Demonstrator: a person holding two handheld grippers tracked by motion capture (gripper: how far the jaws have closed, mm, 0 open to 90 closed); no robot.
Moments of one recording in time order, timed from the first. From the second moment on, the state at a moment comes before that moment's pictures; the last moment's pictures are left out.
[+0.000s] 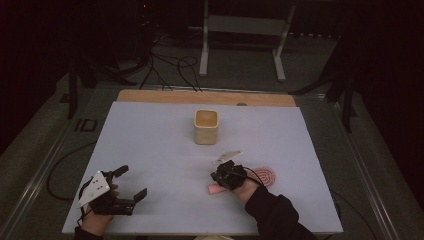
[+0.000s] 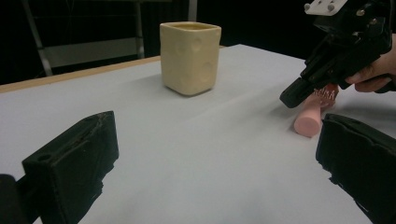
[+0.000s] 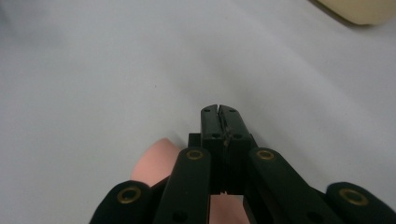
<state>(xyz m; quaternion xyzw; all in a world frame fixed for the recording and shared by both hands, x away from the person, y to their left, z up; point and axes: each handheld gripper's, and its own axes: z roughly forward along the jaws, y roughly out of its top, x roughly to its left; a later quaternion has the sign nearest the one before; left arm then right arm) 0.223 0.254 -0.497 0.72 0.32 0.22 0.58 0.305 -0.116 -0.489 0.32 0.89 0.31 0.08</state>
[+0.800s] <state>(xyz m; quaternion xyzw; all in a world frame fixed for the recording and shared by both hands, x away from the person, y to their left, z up) 0.224 0.253 -0.497 0.72 0.32 0.22 0.57 0.282 -0.134 -0.496 0.31 0.90 0.29 0.06</state>
